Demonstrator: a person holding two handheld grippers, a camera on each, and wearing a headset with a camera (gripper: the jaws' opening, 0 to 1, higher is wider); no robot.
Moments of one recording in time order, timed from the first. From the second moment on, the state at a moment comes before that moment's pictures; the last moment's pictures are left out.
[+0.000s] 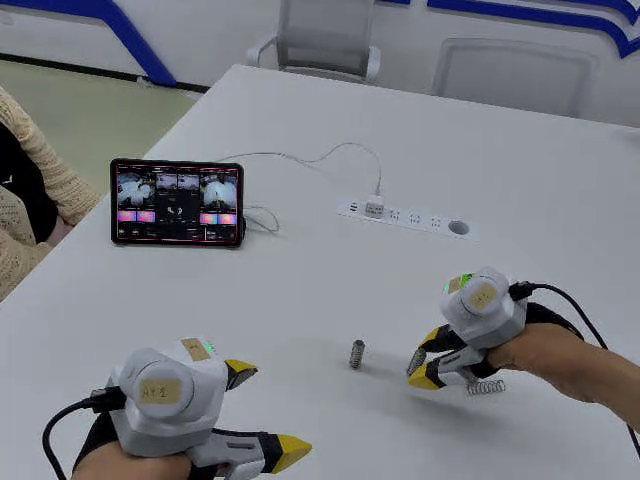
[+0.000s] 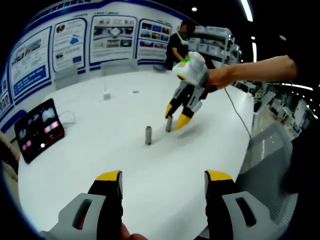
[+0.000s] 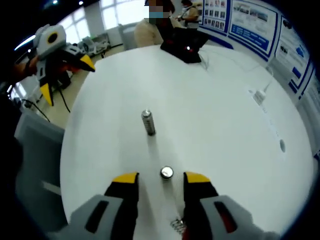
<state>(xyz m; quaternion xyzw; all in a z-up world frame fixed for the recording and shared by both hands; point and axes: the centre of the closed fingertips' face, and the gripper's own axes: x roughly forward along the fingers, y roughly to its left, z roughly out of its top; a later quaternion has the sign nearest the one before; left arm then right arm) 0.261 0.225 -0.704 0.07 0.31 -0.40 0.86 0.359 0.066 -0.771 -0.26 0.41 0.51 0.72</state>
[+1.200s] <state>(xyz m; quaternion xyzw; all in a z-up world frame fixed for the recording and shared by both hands) 0.284 0.154 -0.689 0.09 0.29 -0.46 0.83 0.335 -0.017 -0.690 -0.05 0.31 0.40 0.86</state>
